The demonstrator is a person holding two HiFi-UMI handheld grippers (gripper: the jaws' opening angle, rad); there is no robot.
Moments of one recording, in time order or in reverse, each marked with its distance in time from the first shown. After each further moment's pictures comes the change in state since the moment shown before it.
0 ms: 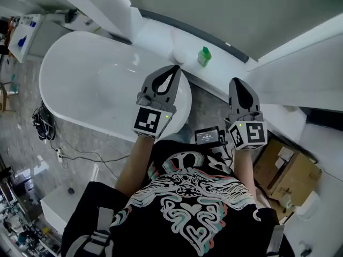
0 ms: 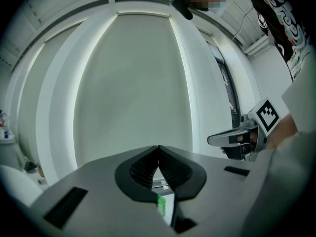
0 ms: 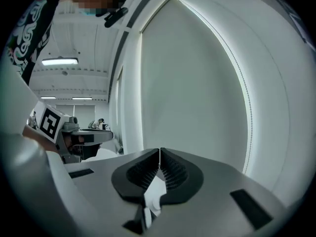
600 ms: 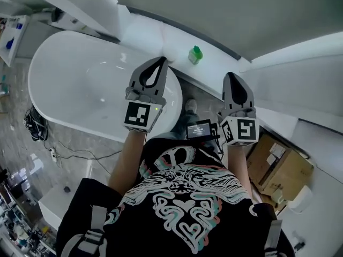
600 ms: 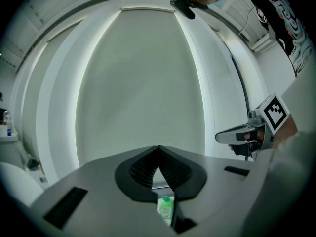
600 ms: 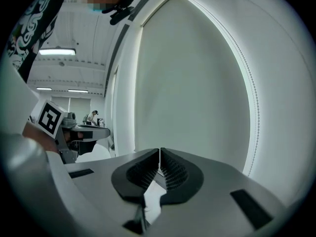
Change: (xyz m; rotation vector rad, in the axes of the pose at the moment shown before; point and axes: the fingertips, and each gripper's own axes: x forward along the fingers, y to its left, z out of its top) left arm 0.052 0.037 -0.020 -0.013 0.048 0.044; right arm 0.044 -0.038 -0.004 -0.050 0.026 -0.062
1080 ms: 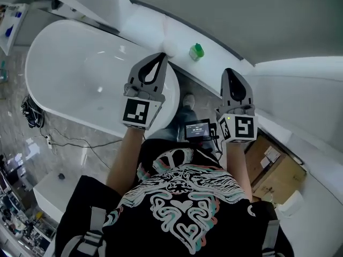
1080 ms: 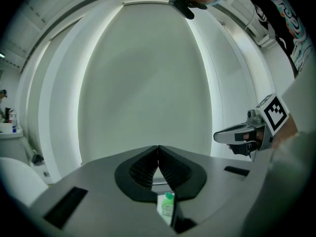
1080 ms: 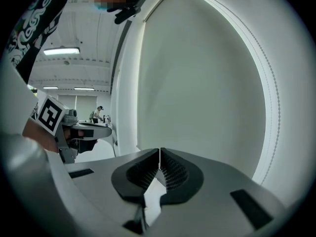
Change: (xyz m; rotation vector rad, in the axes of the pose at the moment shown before) left arm 0.037 -0.004 -0.033 -0.010 0.082 0.042; right arm 0.037 -0.028 -0.026 -0.028 0.037 0.073
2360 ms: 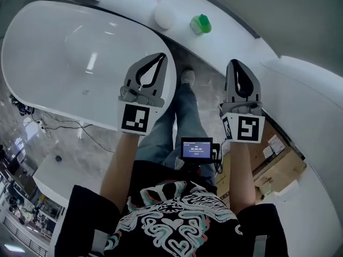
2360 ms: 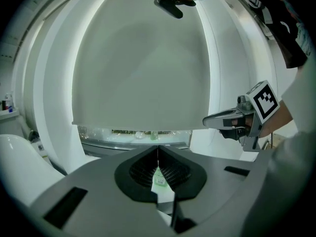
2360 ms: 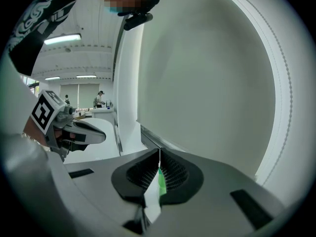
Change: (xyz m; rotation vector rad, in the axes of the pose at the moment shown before) left arm 0.043 -0.010 -0.192 -0.033 0.155 -0.021; right arm 0.059 -0.011 -0.166 -0.055 0.148 0.038
